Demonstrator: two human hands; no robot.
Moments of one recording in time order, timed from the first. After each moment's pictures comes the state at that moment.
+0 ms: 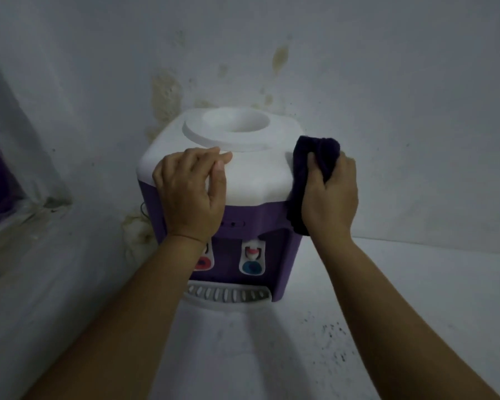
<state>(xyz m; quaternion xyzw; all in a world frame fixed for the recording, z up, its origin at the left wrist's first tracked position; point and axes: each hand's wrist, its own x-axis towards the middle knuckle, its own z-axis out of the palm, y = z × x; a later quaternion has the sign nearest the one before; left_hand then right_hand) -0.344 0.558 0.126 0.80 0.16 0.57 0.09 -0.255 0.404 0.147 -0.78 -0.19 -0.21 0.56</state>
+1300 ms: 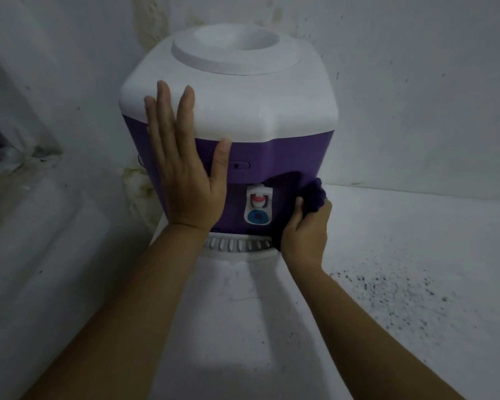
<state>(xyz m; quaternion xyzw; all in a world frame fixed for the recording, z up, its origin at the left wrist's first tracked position) -0.361 0.539 0.080 0.80 0.17 0.55 0.14 -0.298 0.398 0.002 -0.80 -0.09 -0.05 0.59</state>
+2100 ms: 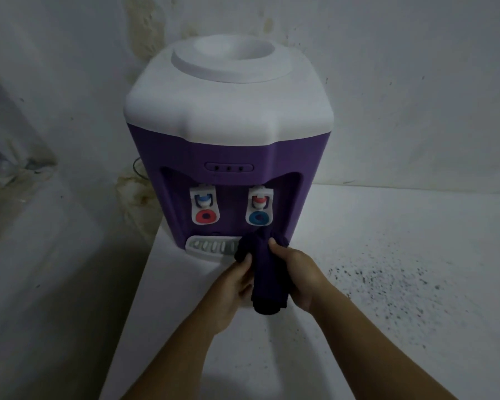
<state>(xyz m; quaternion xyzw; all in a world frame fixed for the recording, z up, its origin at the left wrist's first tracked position) -0.418 0.486 -0.058 0.48 0.23 -0.04 0.84 -0.334 0.373 -0.008 -0.59 0.05 0.43 0.69</state>
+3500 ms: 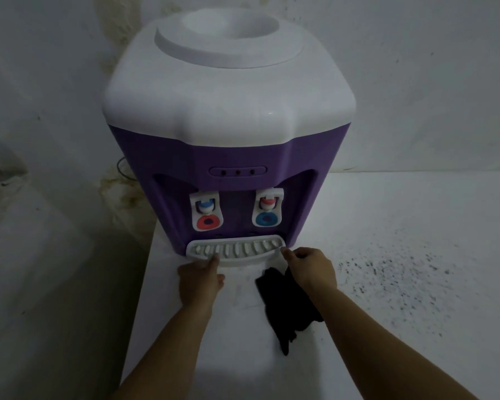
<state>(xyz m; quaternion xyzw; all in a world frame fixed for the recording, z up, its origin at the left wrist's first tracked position) -0.399 0.555 -0.105 0.50 0.53 0.11 0.67 -0.306 0.385 -0.066 -0.92 0.03 0.21 0.34</state>
